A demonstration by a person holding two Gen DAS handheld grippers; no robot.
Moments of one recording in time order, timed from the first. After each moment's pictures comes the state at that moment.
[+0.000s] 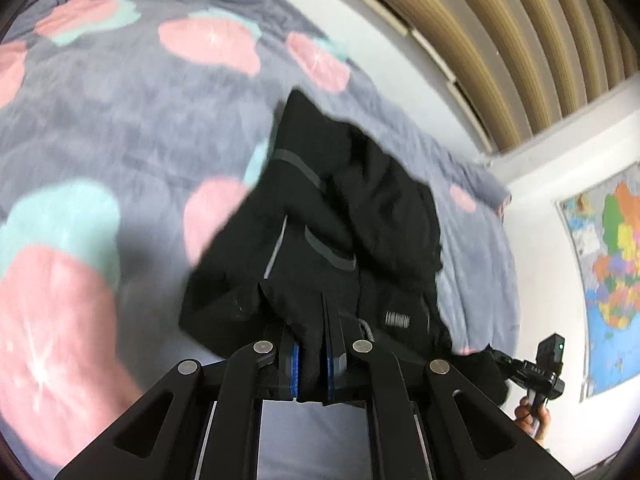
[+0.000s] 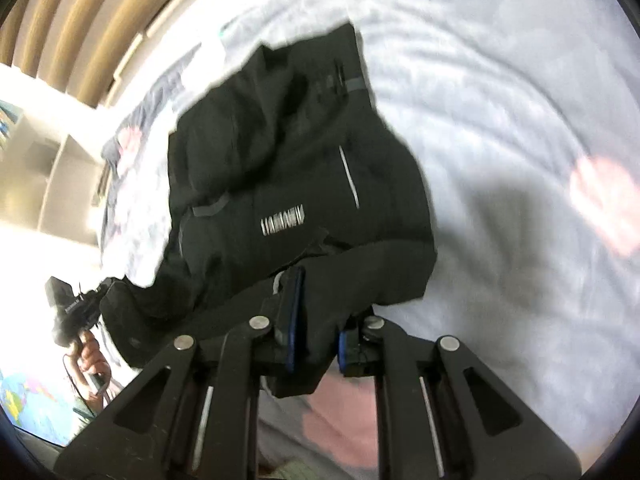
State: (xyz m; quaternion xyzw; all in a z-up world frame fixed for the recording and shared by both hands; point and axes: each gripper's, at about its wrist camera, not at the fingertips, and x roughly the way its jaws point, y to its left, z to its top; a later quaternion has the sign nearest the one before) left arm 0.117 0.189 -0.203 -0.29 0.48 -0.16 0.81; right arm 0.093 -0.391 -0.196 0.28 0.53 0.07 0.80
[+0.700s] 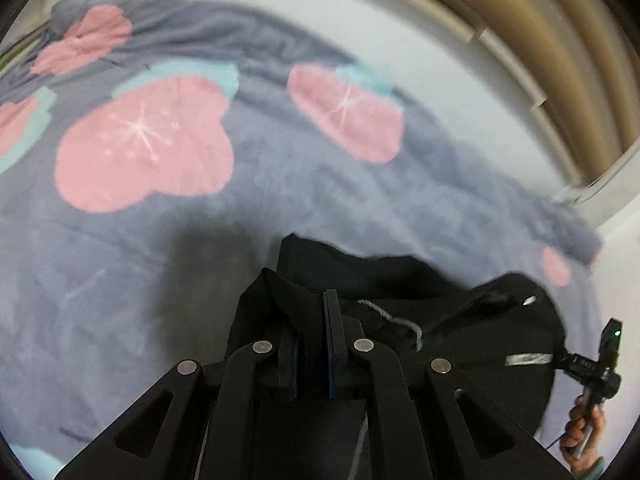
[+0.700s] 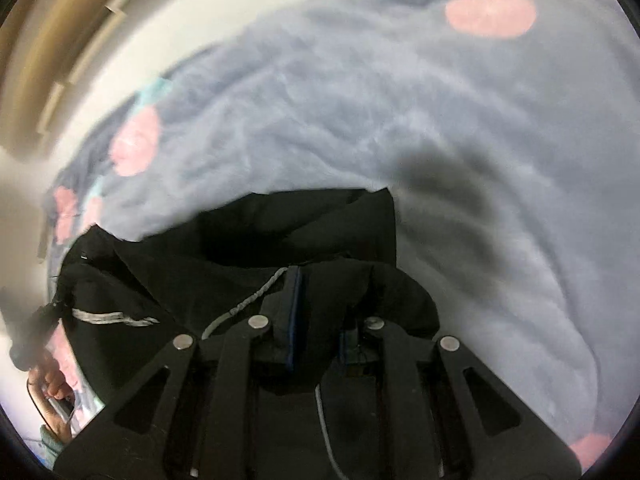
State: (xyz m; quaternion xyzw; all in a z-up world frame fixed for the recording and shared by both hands) left arm 0.432 0.122 -0.254 -0.19 0.50 -0.06 0.84; right arm 0.405 -0.391 -0.263 0.21 0.56 0.00 0.80
